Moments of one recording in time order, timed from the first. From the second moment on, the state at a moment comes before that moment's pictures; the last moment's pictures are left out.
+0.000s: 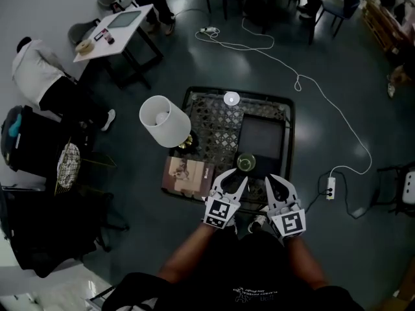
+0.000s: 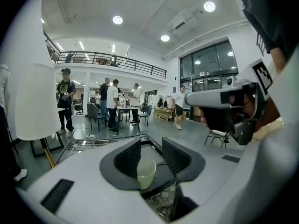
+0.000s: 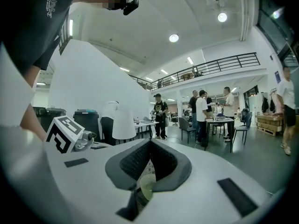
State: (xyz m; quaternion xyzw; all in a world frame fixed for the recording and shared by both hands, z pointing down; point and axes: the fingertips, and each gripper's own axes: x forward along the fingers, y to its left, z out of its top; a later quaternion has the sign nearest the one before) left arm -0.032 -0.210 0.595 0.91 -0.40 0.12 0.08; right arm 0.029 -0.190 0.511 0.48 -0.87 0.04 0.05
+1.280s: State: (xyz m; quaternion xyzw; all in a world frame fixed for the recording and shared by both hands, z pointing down) left arm -0.002 -0.276 0.740 0.85 -0.46 0.23 0.12; right arm 0.076 -0.211 0.622 0.46 -0.87 0.13 0.14
